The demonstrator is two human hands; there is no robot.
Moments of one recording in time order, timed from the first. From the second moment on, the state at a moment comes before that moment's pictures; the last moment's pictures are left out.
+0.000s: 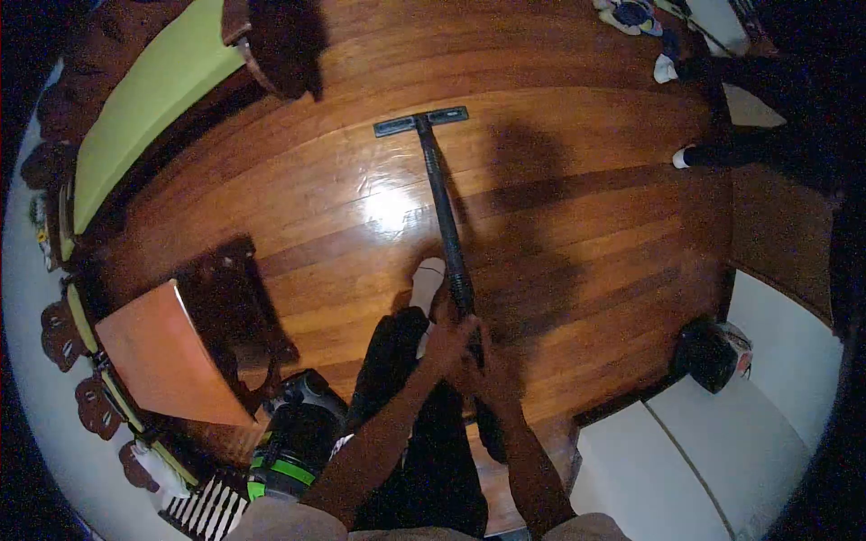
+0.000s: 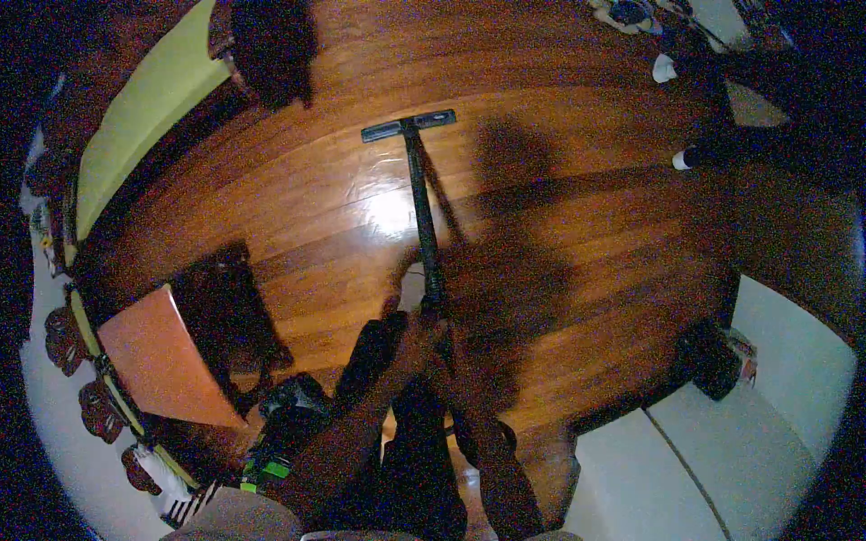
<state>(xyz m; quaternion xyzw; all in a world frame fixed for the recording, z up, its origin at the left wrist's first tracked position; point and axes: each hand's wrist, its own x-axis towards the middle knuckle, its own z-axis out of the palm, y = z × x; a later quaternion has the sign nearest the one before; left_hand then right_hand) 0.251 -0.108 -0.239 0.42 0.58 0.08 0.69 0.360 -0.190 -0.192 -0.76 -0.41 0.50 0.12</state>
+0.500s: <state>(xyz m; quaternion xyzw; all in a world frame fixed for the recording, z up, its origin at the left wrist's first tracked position) 0.239 -0.107 -0.247 0.48 0.60 0.12 0.64 0.325 -0.160 -0.200 -0.76 -0.34 0.54 0.10</state>
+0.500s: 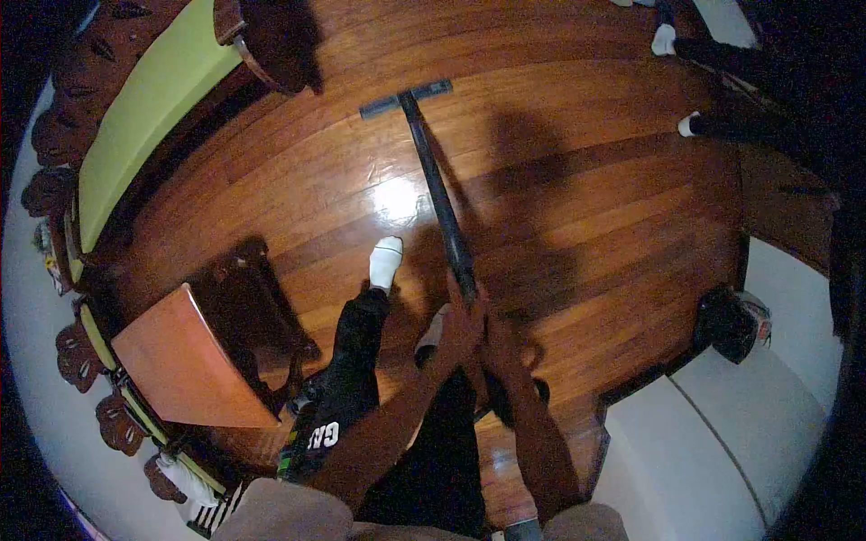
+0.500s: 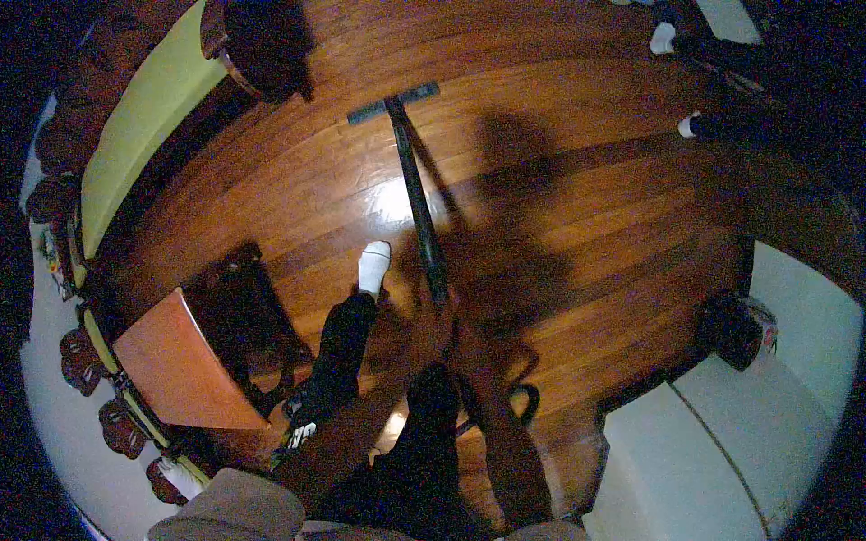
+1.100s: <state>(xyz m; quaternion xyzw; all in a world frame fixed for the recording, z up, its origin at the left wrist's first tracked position) 0.190 0.090 -0.263 0.47 0.62 0.11 0.61 0.279 0.036 -0.219 -0.73 -0.49 0.44 0.17</state>
